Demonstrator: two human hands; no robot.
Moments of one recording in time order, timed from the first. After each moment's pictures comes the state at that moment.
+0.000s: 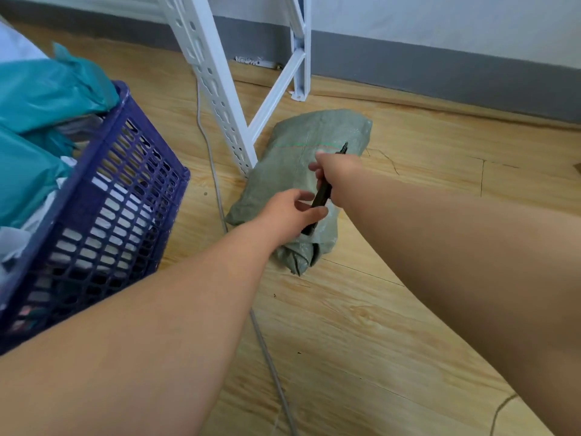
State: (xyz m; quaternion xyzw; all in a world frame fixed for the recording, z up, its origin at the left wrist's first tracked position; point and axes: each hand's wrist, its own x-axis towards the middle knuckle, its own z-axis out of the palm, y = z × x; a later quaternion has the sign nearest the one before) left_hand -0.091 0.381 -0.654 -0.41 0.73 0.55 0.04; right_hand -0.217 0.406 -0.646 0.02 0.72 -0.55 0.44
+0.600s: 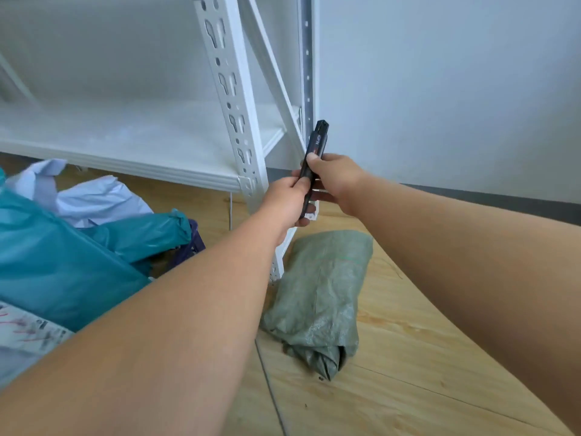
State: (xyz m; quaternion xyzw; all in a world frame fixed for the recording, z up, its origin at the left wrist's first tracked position) left_hand -0.104 0.314 -0.444 -0.34 0.68 0.62 -0.21; right_hand -0.204 0.357 -0.429 -0.27 0.71 -0.57 0.32
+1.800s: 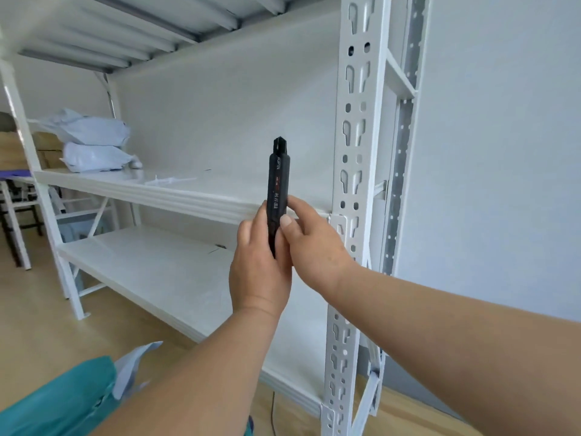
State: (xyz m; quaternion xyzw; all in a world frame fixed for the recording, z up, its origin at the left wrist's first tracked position) left_hand -0.041 0.142 -0.213 -0.35 0.73 0.16 -0.57; right_hand -0.103 0.203 -0.170 -0.54 0.59 -0.57 0.15
